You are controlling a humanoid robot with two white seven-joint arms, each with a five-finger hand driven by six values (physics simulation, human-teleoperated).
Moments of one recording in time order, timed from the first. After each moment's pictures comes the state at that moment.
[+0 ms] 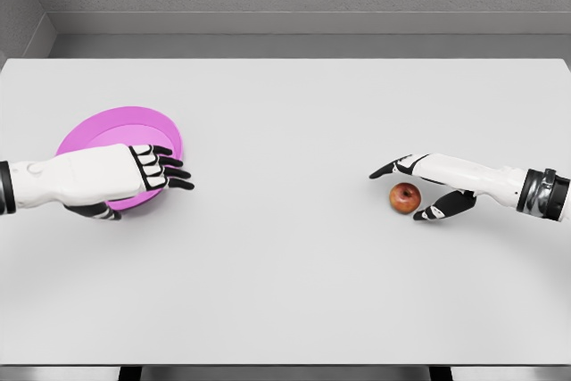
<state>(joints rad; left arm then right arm) -0.52 1.11 -0.75 -1.74 -0.40 -0.61 -0.27 -0.39 -0.75 0.51 -1.34 0.03 -0.61 0.61</state>
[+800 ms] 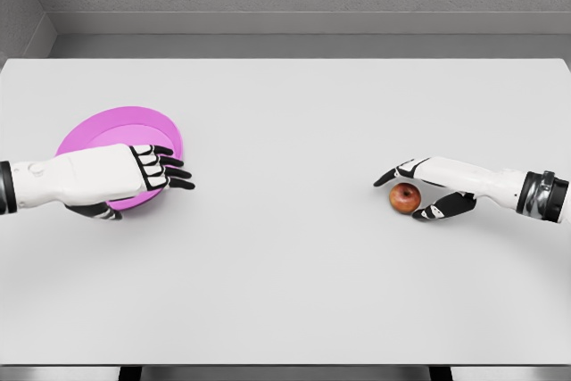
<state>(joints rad) -0.52 1.11 -0.75 -1.74 -0.40 -0.61 -0.27 -0.39 -0.75 0.51 -1.31 0.05 -0.61 0.61</state>
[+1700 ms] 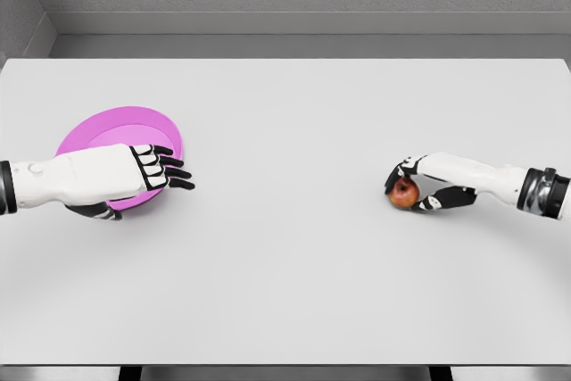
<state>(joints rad) -0.53 1.11 -0.75 -1.74 -0.40 -0.61 -0.27 -0.40 -0.73 0.50 -1.28 0.05 -0.61 0.61</state>
